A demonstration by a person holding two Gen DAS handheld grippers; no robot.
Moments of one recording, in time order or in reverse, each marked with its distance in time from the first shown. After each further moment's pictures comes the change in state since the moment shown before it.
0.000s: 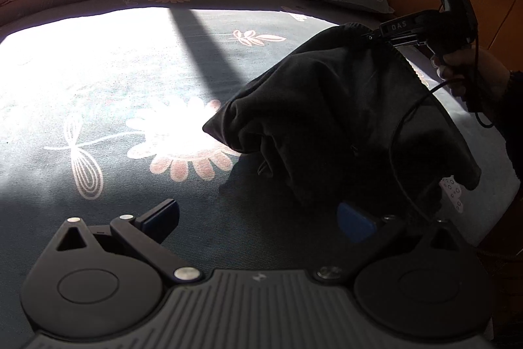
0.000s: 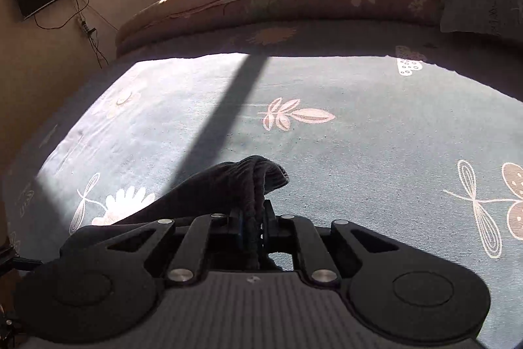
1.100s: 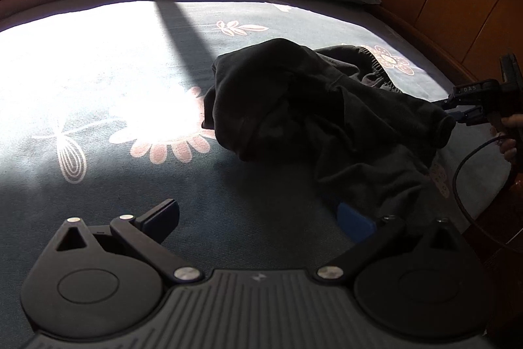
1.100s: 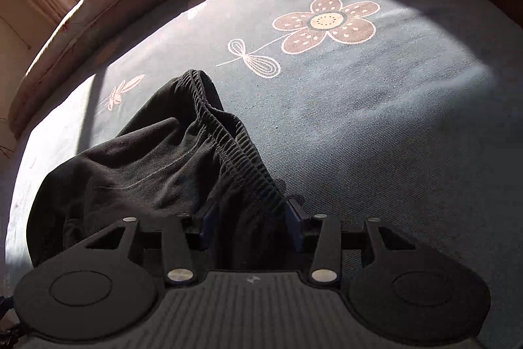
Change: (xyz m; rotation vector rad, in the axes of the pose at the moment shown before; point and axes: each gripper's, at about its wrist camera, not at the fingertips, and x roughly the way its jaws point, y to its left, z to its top) left arm -0.005 -0.017 -0.009 0.012 0.024 -0.028; right arm -0.115 -0.103 -0.155 0.560 0.032 -0.249
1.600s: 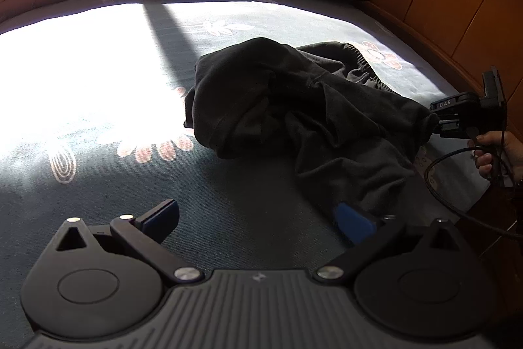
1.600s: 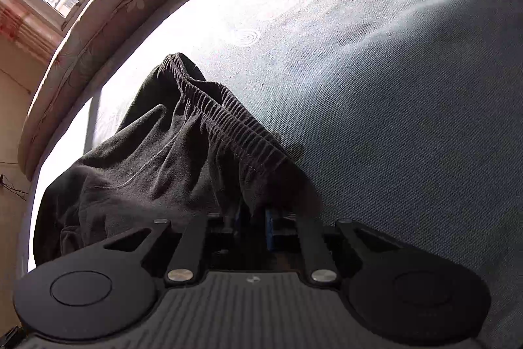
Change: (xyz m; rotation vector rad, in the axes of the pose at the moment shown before) left arm -0.006 -0.011 -0.001 0.021 0.004 -0.010; right arm 0.028 -0.010 -0.037 0.130 -0.046 0.062
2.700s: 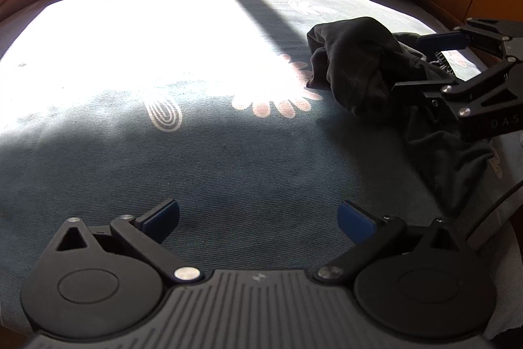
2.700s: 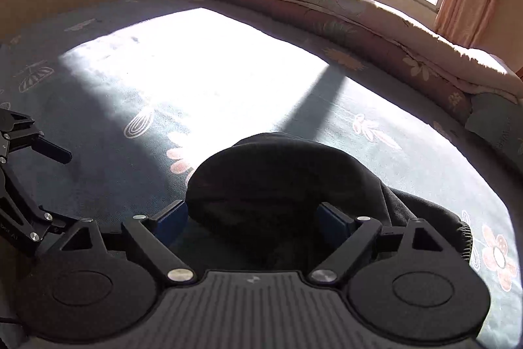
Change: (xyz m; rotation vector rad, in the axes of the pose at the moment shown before) left arm -0.005 0.084 -0.043 -0.096 0.044 0.182; right arm 0.014 0.326 -0.160 -1.224 -0.085 0.052
